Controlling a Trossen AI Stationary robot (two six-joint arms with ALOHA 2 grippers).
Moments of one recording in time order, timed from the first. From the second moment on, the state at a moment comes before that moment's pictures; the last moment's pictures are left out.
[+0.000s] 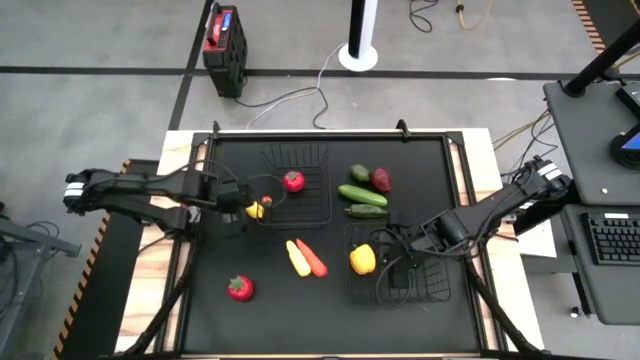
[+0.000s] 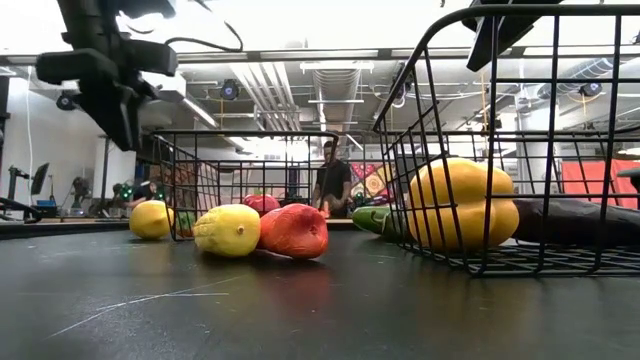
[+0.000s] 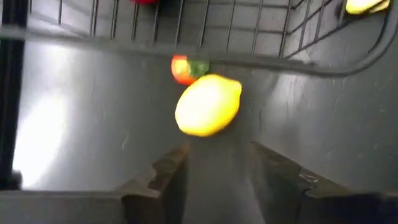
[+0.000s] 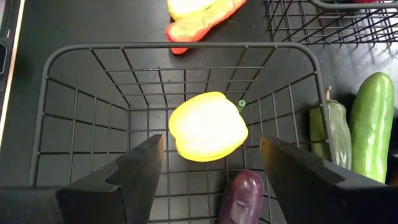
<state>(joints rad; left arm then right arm) 0.04 1.06 0.84 -1.07 -0.24 -0.10 0.44 1.40 1.17 -0.80 0.26 0.39</state>
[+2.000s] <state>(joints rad) 0.04 1.37 0.78 -0.91 -0.31 -0.04 0.45 1.40 1.17 -0.78 0.26 0.41</state>
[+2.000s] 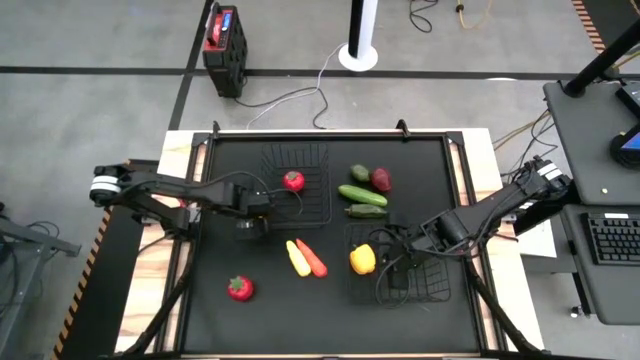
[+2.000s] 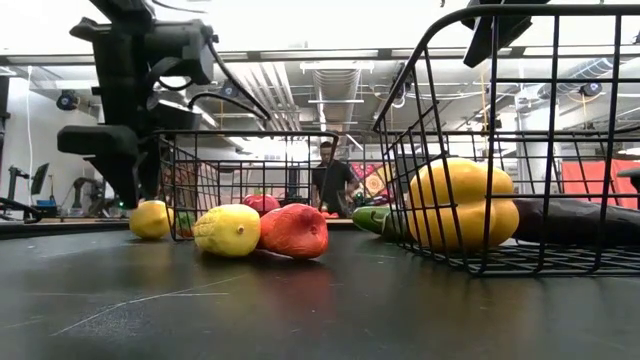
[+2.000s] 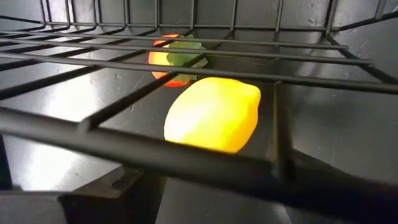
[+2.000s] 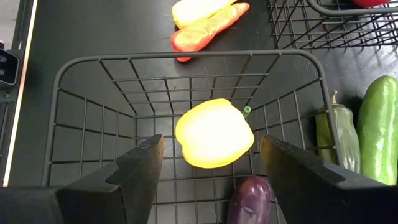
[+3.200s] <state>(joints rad) 0.02 1.33 0.78 -0.92 -0.28 -0.12 0.45 1.40 1.17 -0.77 0.25 0.41</state>
